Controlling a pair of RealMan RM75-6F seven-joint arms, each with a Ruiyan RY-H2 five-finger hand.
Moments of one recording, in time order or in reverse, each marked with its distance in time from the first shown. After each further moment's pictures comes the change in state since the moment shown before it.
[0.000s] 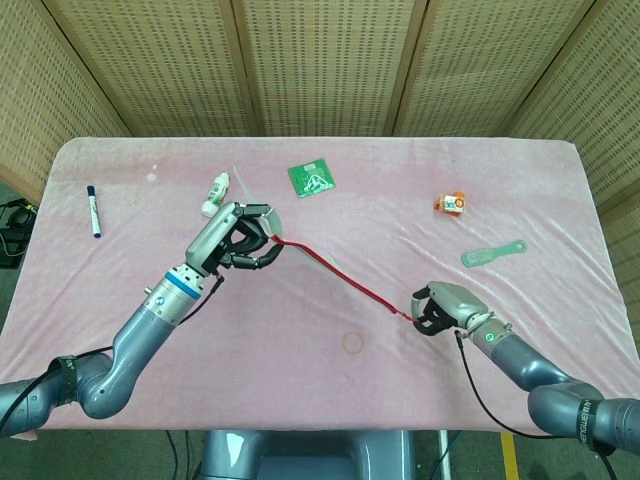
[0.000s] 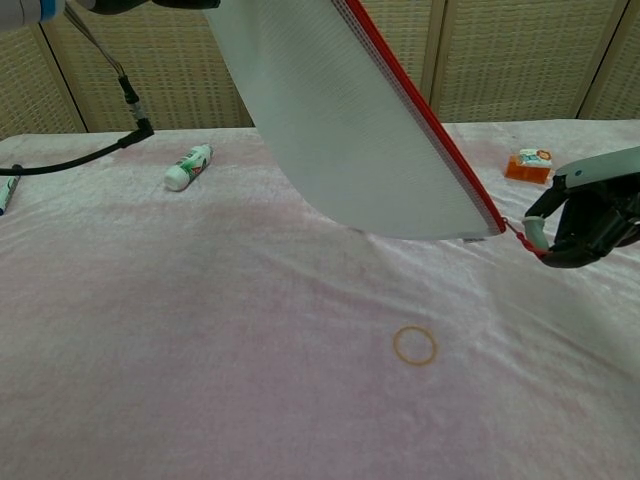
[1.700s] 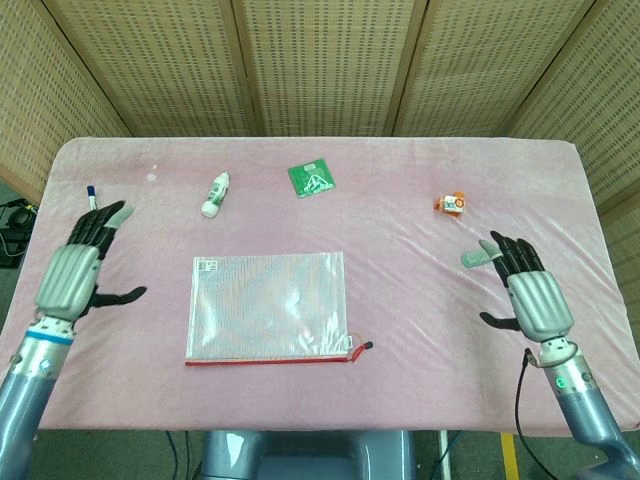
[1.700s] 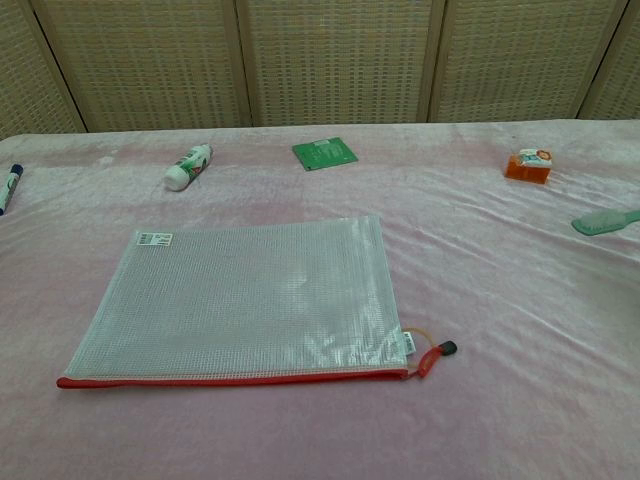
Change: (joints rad) left arm 0.407 0.268 0.285 -0.114 0.067 0.394 0.707; right arm -0.408 -0.026 -0.045 0.042 -0.499 0.808 -0.152
